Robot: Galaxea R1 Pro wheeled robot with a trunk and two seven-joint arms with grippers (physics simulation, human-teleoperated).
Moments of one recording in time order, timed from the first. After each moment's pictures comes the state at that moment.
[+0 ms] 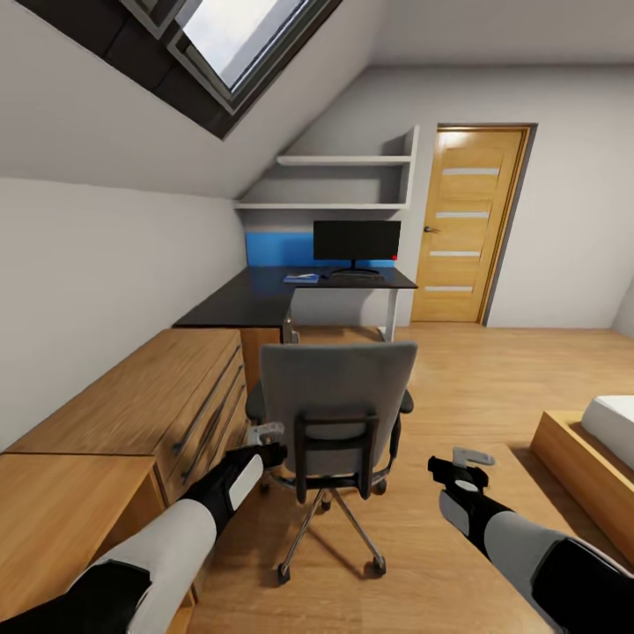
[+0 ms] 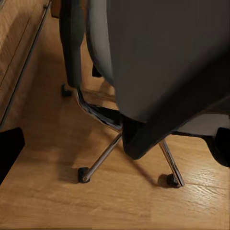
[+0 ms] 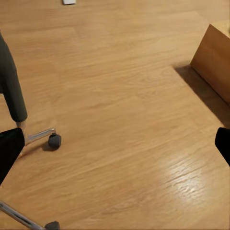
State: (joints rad) left arm -0.84 -0.16 -0.14 -0.39 0.37 0.30 0.23; right arm -0.87 -0.08 0.80 -0.07 -0.94 -0.20 -0.34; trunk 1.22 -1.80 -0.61
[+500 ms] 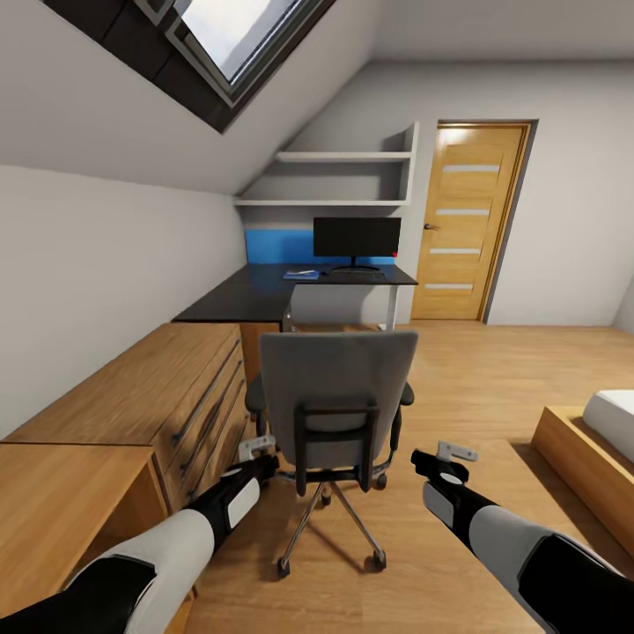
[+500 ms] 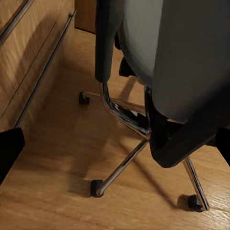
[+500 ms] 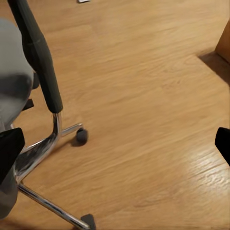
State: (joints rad) left arm -0.84 -0.16 -0.14 -0.19 0.37 0.02 0.23; right arm -0.88 -0.04 0.78 -0.10 -1.00 -0.19 -0.34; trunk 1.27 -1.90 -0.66
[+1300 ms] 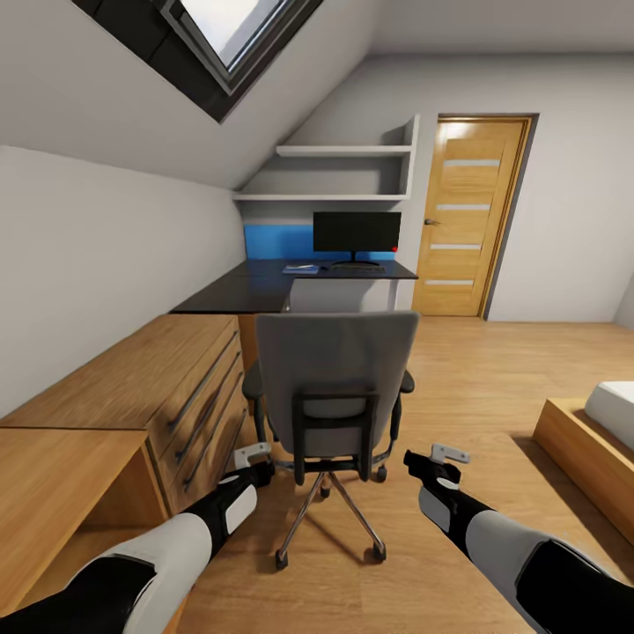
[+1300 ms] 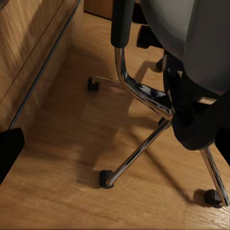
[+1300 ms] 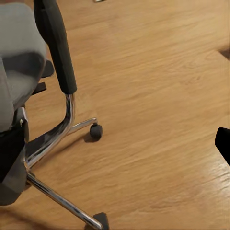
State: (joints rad) left arm -0.84 -0.15 -0.13 -0.14 0.38 -0.01 0.24; right arm -0.86 -0.02 0.79 -0.11 -1.01 -0.24 -0.28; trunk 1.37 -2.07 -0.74
